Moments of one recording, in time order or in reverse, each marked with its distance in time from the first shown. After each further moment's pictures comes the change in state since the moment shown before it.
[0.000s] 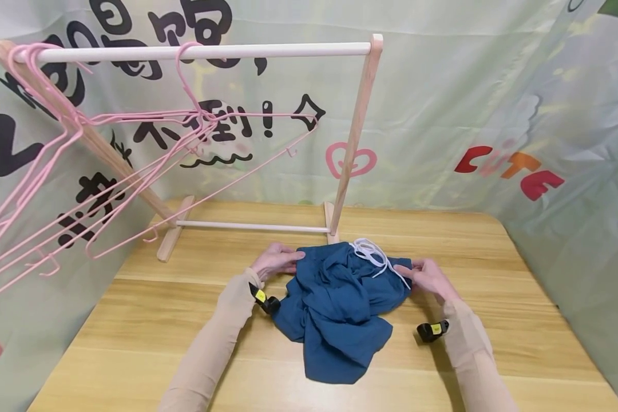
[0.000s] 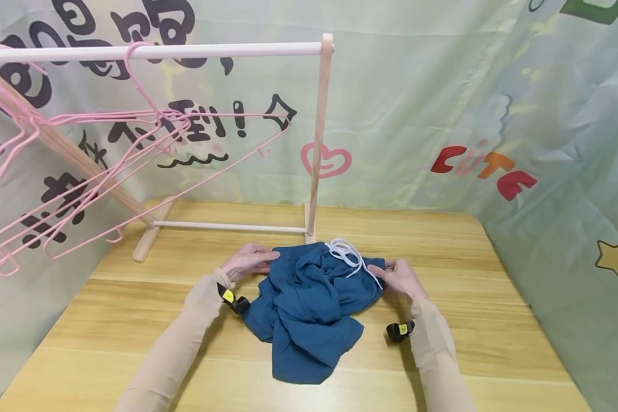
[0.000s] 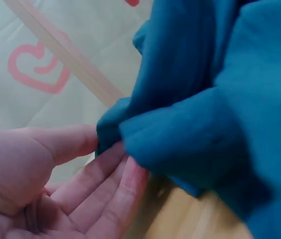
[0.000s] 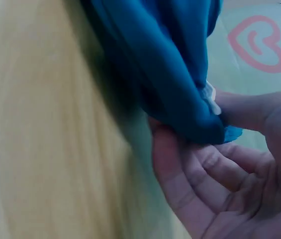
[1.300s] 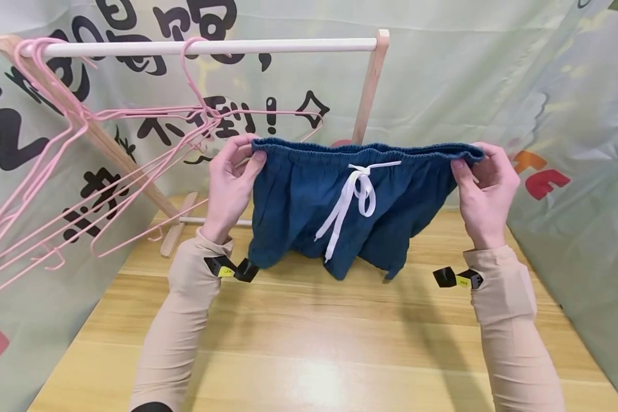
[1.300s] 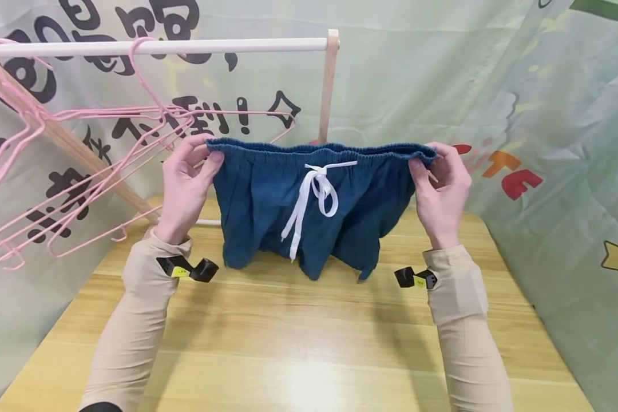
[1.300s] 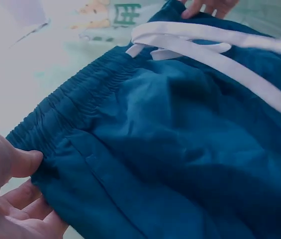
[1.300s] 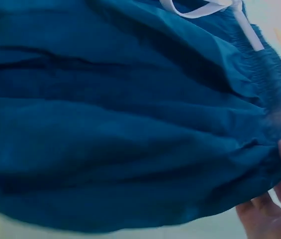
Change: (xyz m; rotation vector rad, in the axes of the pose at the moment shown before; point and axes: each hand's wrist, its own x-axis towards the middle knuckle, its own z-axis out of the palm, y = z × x) left_hand -0.112 0.167 -0.016 0.006 0.508 1.029; right_hand -0.032 -0.168 -0.065 0.703 0.660 -0.940
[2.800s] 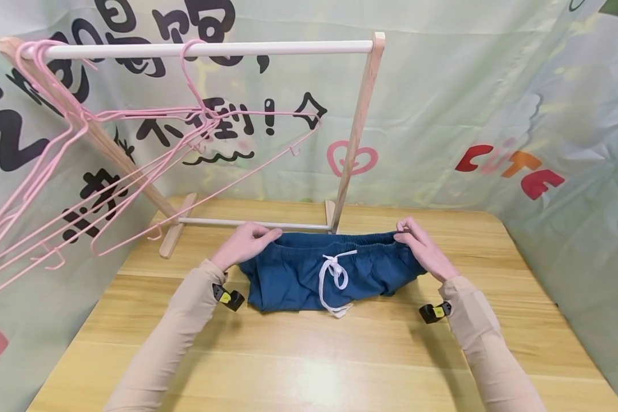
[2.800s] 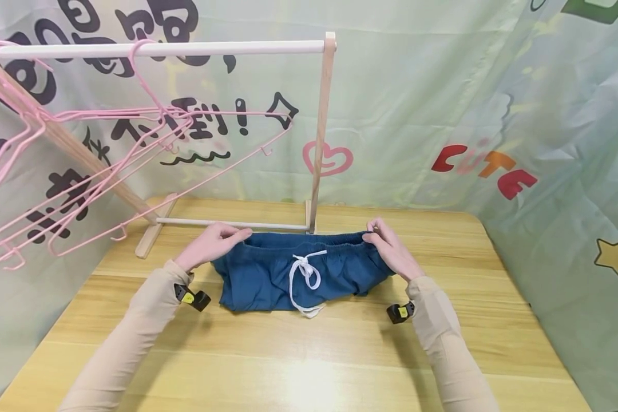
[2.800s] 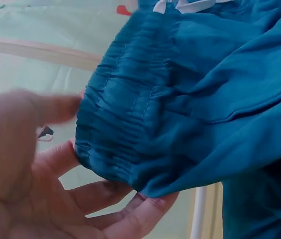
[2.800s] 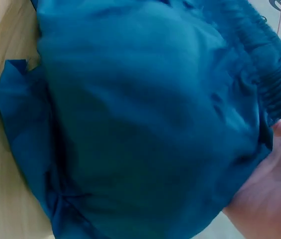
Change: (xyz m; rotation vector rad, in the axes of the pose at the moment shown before) left_hand -0.061 -0.086 -0.030 0.619 -0.686 -0.453; right_hand -0.076 0.074 -0.038 -0.431 -0.734 0.556
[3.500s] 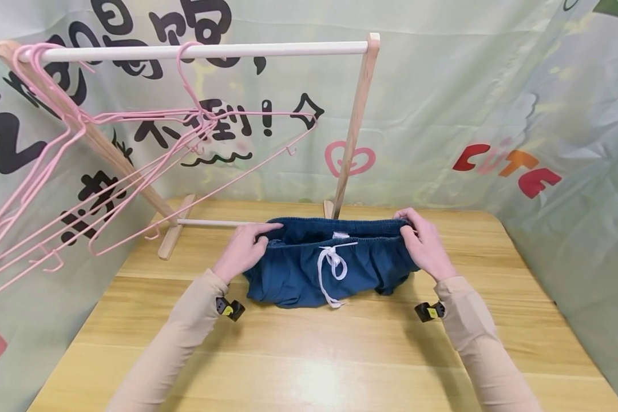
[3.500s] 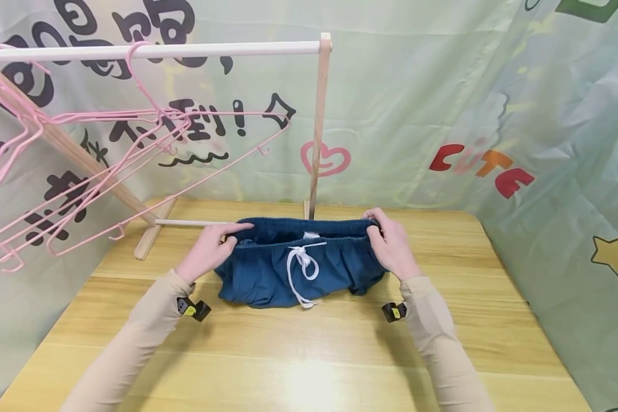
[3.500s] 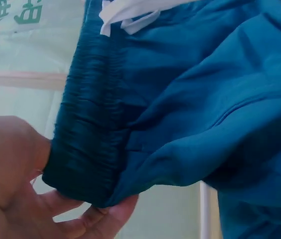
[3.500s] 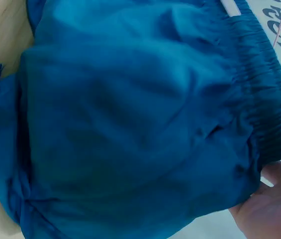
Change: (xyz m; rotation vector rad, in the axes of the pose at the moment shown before) left_hand -0.012 0.012 0.013 0.068 0.183 0.097; right_hand -0.001 -0.019 0.003 -0.335 0.271 -0.203
